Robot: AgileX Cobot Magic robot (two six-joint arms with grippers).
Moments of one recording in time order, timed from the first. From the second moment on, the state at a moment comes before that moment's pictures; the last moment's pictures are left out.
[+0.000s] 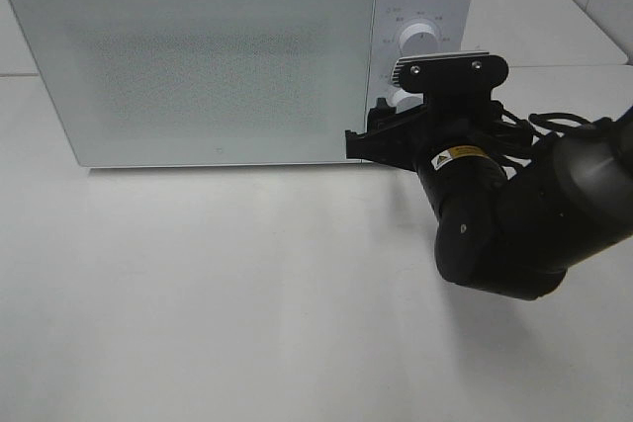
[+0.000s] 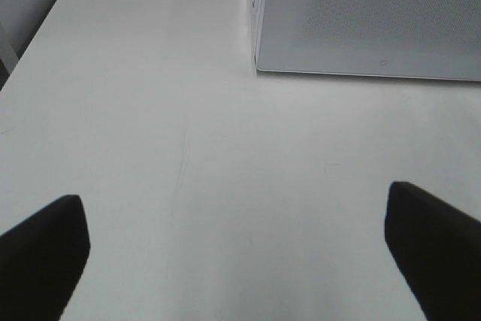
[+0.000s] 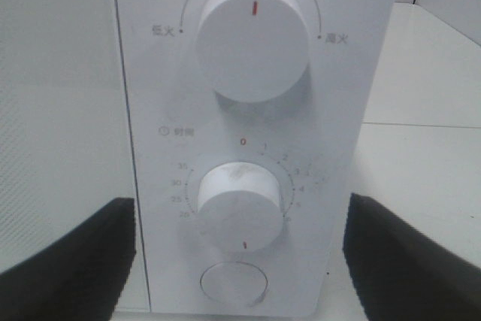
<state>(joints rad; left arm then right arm) 0.11 0.00 -0.52 -0.13 1.09 0.05 0.72 1.96 -0.69 0.81 -1.21 -0.34</state>
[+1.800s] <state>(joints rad) 0.11 0.00 -0.52 -0.13 1.09 0.05 0.66 2.08 -0.82 0.78 -1.22 -0.24</state>
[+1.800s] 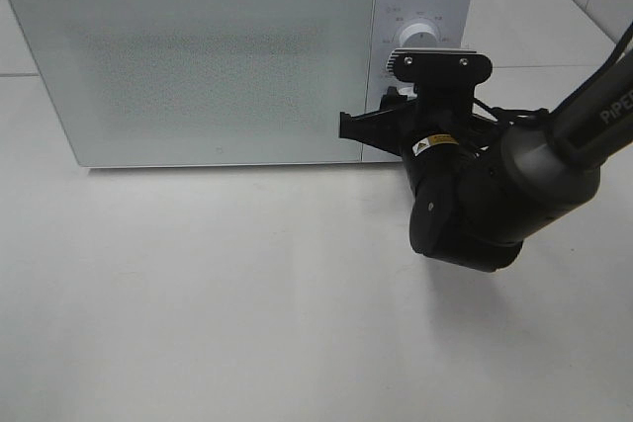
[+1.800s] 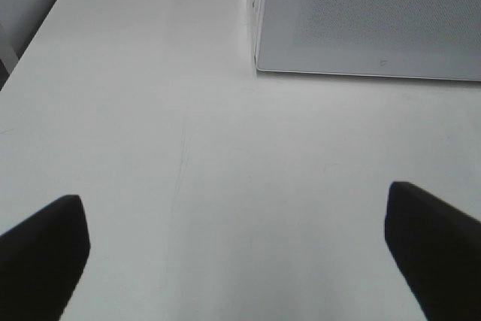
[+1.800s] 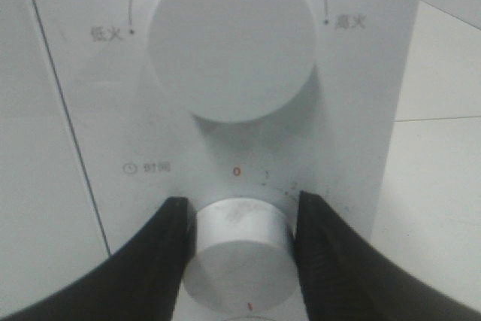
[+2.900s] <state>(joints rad) 0.11 0.00 -0.52 -0.13 1.09 0.05 0.66 2.08 -0.82 0.81 -1.18 0.55</state>
